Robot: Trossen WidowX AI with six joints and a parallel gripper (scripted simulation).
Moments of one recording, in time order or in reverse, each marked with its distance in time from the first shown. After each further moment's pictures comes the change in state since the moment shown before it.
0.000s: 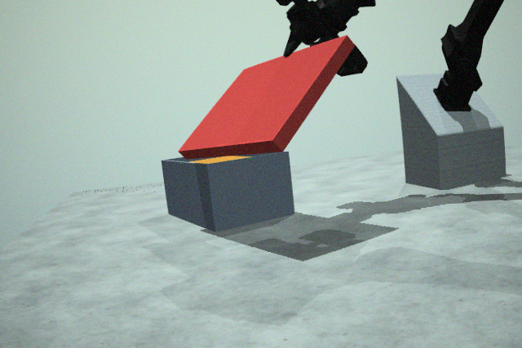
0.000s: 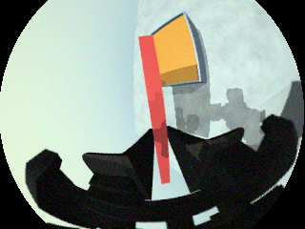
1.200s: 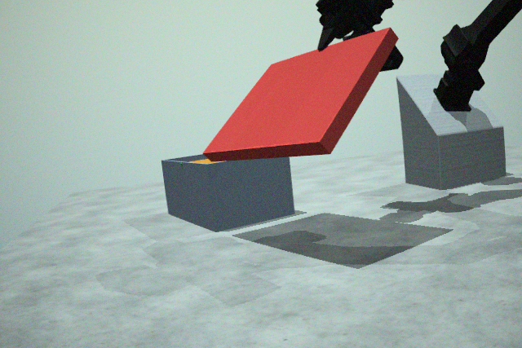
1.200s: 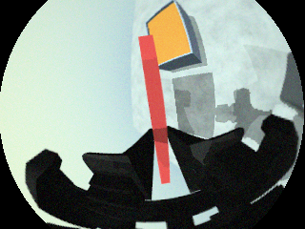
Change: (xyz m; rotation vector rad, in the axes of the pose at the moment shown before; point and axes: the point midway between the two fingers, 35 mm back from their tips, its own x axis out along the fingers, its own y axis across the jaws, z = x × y) arm -0.005 -0.006 -0.071 0.007 0.000 -0.006
